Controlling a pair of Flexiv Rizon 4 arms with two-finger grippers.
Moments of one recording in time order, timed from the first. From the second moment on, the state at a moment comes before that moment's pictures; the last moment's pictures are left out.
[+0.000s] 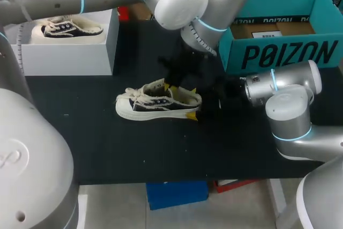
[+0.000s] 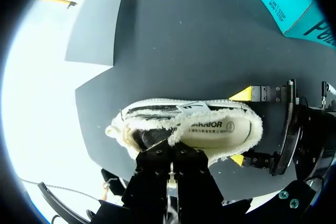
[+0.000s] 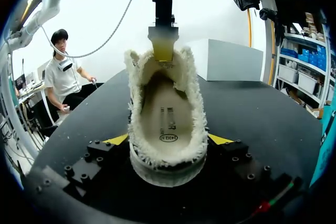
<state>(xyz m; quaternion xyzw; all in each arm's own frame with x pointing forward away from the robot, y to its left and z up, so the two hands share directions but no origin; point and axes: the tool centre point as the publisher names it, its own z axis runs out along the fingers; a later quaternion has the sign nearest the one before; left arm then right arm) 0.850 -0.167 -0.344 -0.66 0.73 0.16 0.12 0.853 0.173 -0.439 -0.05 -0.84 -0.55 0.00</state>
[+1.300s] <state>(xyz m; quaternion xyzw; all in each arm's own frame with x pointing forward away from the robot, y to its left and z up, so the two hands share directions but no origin) 0.841 -0.088 -0.314 -0.73 0.67 0.06 0.11 0.853 0.173 -0.438 -0.05 -0.84 -0.55 0.00</state>
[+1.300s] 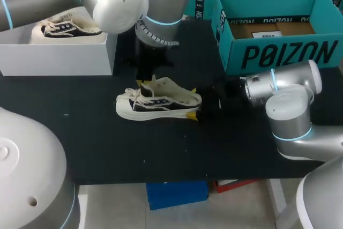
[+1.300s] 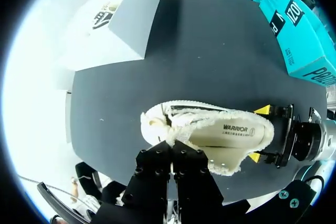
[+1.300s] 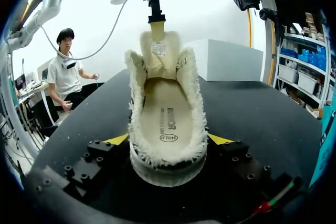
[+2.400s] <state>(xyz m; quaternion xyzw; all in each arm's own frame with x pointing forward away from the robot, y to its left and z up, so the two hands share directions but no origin) 0.831 -0.033 -0.361 -0.76 0.64 0.06 0.03 0.853 0.175 -0.436 -0.05 -0.84 -0.55 0.00</state>
